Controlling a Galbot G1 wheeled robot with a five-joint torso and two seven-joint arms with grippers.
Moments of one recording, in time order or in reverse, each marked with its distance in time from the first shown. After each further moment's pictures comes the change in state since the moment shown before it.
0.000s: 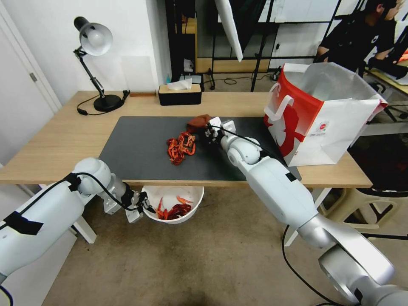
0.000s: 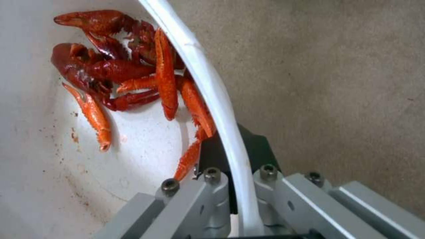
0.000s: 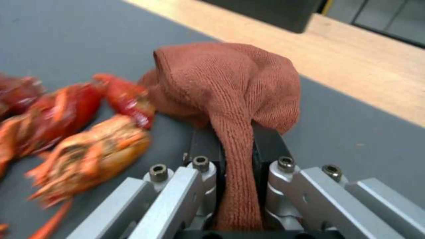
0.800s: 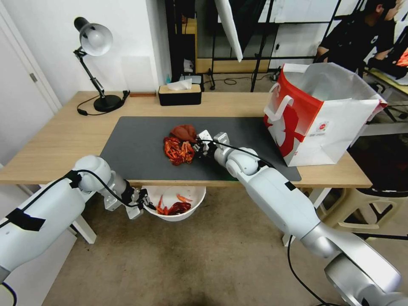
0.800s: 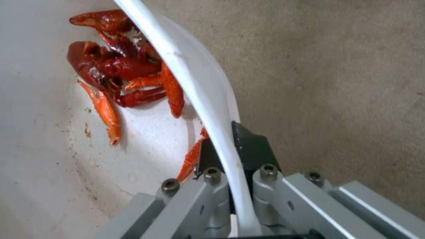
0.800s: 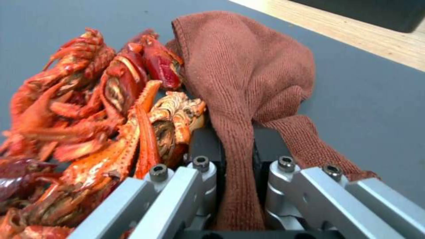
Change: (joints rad) left arm -0.027 -0.014 0.004 0.033 0.001 -0.013 -0.010; right arm -0.066 -0.042 -0.033 0.043 0.012 0.072 -0.210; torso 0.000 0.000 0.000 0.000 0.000
